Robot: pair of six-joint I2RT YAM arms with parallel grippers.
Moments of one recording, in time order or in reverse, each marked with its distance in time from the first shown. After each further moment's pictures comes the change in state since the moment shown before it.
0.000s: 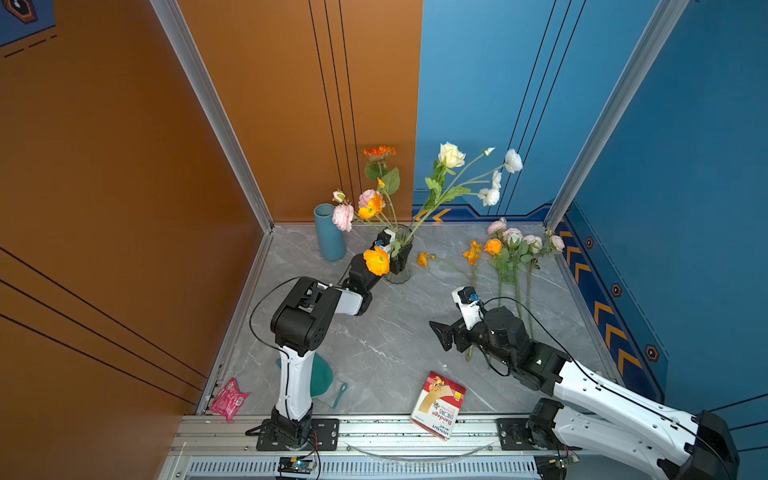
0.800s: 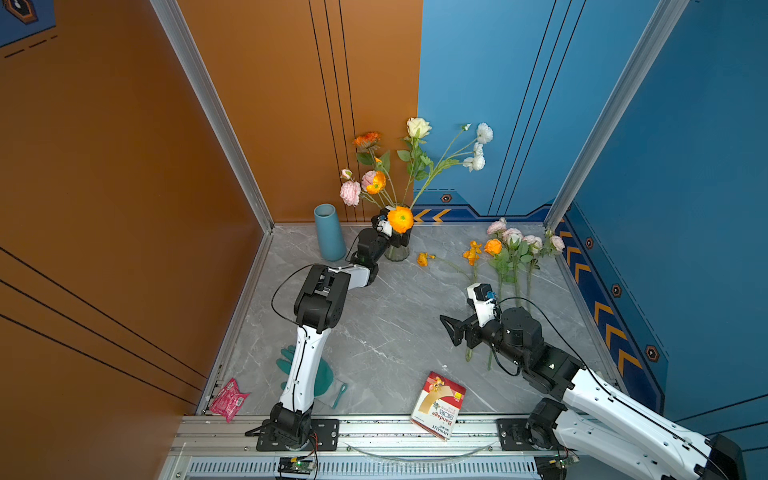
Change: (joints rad) left arm 0.041 0.287 0.472 -0.201 -0.015 0.011; right arm -0.089 -0.104 -0.037 0.002 -0.042 0.004
